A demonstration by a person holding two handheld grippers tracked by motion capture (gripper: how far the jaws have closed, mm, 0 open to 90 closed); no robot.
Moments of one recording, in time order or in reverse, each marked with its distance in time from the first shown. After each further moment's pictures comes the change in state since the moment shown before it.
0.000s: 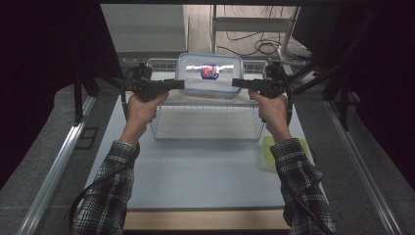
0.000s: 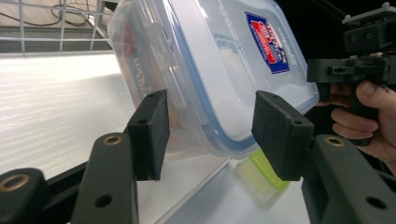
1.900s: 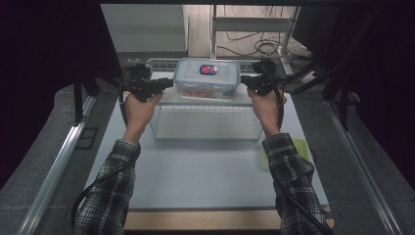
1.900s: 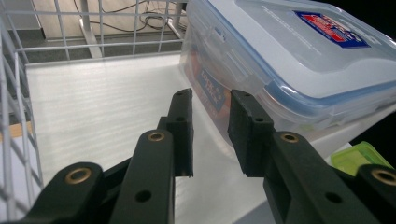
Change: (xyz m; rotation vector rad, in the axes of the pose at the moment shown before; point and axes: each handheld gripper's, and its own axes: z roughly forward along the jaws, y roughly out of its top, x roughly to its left) left arm 0.001 -0.002 -0.003 0.022 0.331 0.067; right arm 0.022 0.007 0.020 -0.008 -0.444 -0.272
